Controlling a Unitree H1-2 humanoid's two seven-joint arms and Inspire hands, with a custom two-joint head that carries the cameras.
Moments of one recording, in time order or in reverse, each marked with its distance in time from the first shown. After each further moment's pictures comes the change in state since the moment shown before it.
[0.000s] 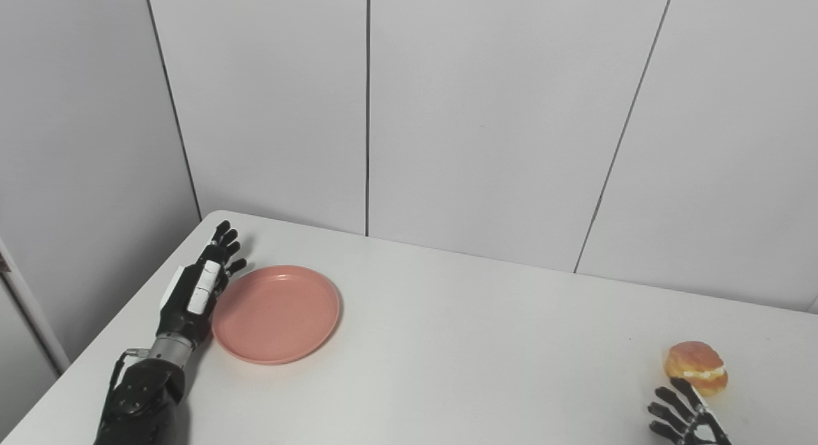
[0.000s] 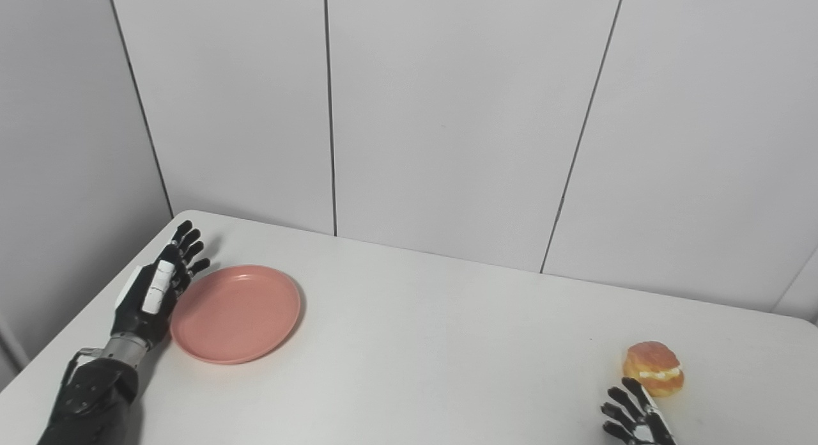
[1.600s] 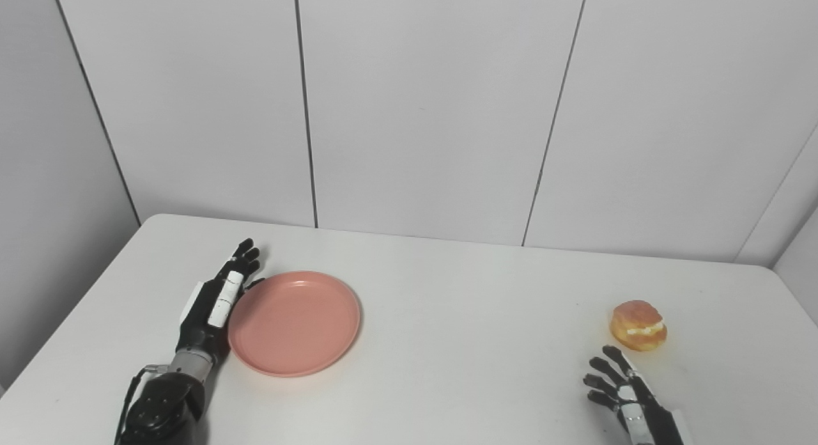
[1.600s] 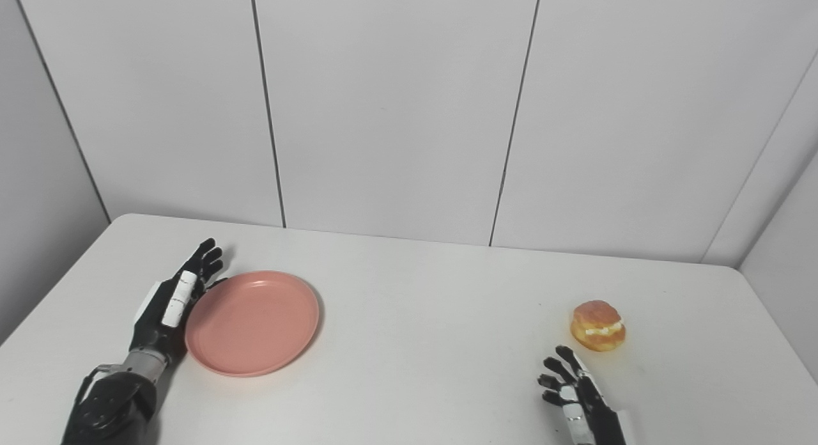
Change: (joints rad) left arm 0.002 -0.102 -0.144 -0.113 0.031 0.171 0.079; right arm 0.051 0.067 0.086 -0.137 -0.081 0.111 -0.130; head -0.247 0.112
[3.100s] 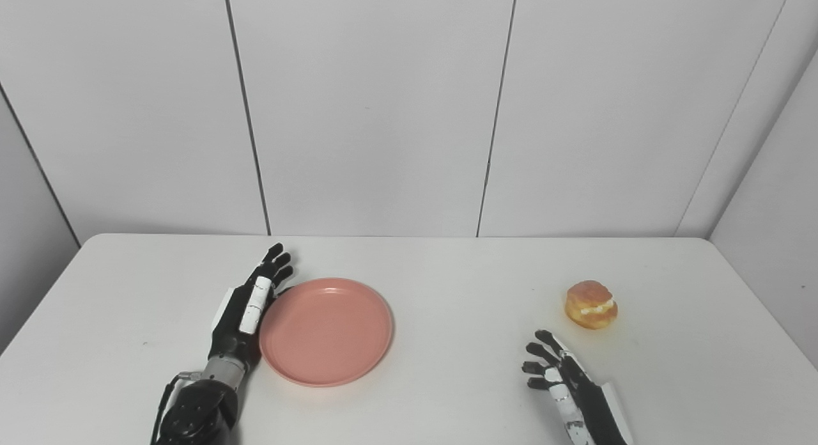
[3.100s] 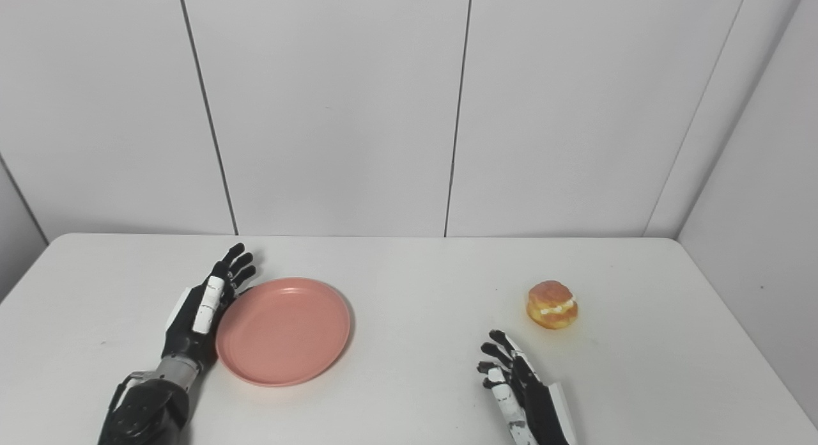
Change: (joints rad) left arm -0.036 -0.124 -0.088 -0.020 0.045 0.045 0.023; right arm -0.007 0.053 0.049 -0.023 -0.118 0.032 -0.036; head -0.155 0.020
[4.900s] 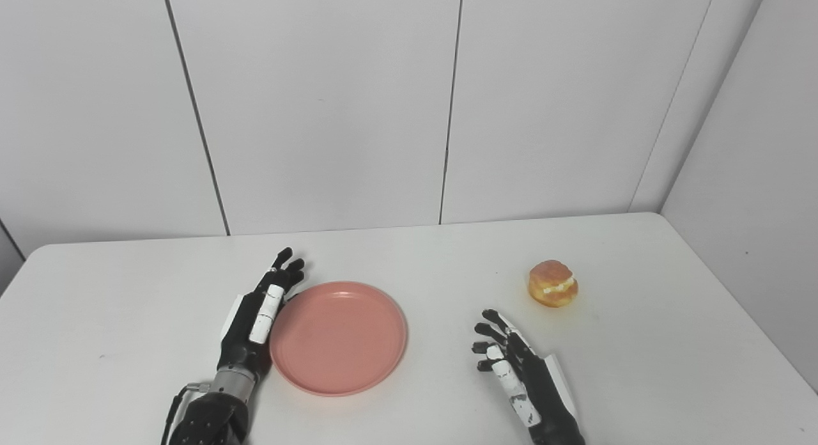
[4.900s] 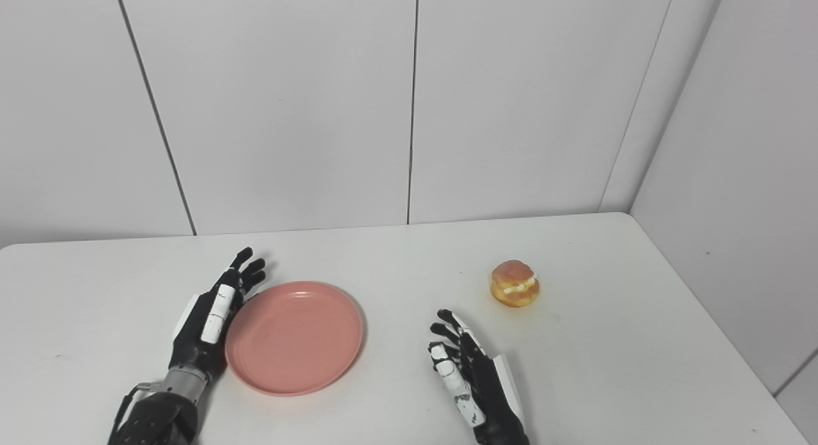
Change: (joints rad) left arm 0.034 -0.083 -0.064 -0.087 0.043 0.020 0.017; right arm -0.004 0.058 0.015 -0.015 -0.050 0.029 -0.027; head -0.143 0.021
